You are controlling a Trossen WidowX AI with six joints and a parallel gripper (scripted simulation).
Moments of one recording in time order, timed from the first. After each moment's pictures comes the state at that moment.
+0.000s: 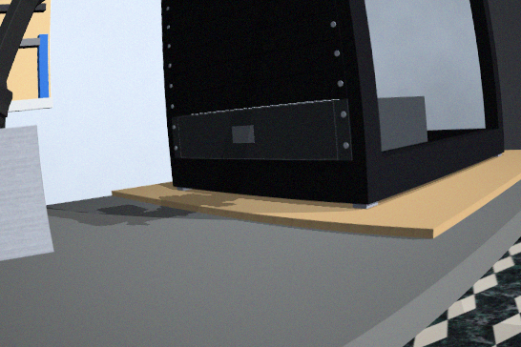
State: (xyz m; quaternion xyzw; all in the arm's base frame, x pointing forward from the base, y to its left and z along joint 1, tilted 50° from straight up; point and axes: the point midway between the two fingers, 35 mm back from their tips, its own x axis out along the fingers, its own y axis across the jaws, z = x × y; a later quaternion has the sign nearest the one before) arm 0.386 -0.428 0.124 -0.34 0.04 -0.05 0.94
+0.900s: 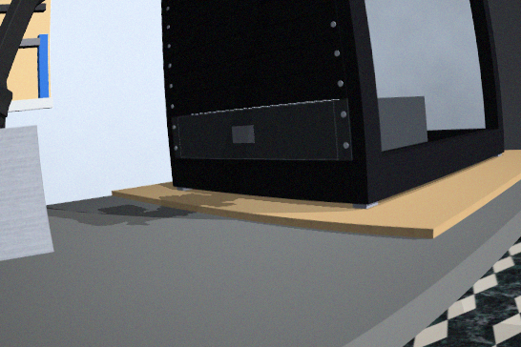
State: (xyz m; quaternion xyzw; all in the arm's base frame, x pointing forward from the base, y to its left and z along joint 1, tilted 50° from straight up) arm 0.386 -0.429 0.124 -0.33 0.04 -0.05 0.94
